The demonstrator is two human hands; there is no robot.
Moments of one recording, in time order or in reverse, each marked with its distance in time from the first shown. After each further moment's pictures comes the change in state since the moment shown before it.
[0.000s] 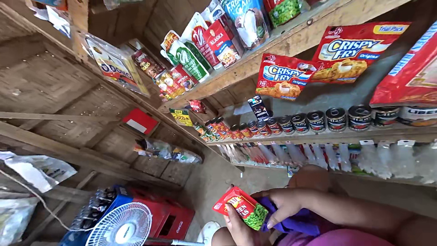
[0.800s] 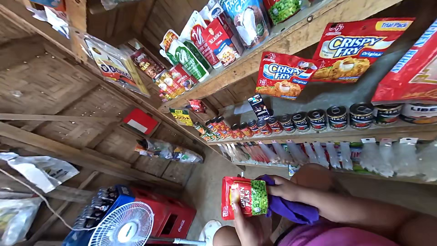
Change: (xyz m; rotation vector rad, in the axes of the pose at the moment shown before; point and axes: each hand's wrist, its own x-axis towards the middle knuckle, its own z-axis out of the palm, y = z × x) left_hand 0.000 -0.006 0.001 -0.062 -0.107 -0.117; right_hand 0.000 -0.005 0.002 0.318 0.461 0.073
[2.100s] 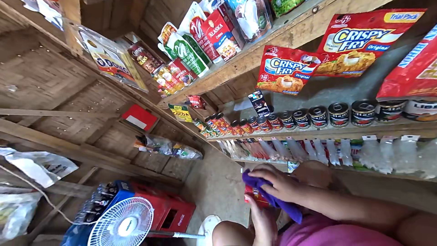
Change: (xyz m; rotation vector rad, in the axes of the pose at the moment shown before) left_hand -0.012 -0.040 0.000 0.139 -0.083 -0.210; right_hand 0.008 0.022 0.002 -0.741 0.232 -0.482
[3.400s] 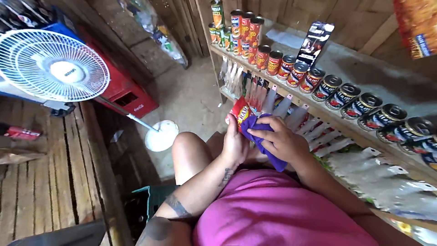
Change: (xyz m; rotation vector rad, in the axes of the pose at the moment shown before) left_hand 0.024 0.013 -0.029 -0.349 -0.012 -0.068; right_hand 0.000 0.008 -0.004 -0.281 -0.353 -0.226
